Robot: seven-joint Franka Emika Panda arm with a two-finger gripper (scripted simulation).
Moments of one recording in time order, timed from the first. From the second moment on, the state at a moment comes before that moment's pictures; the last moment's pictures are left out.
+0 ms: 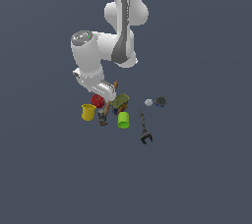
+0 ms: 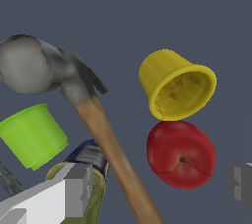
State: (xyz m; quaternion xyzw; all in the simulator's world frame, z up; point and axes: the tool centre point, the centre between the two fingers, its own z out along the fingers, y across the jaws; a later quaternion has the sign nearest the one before) arm -0.089 -0.132 0.131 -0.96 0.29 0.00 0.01
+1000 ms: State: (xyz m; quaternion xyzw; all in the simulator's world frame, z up) arm -0.128 -0.156 0.090 -0.93 0.36 0.00 0.00
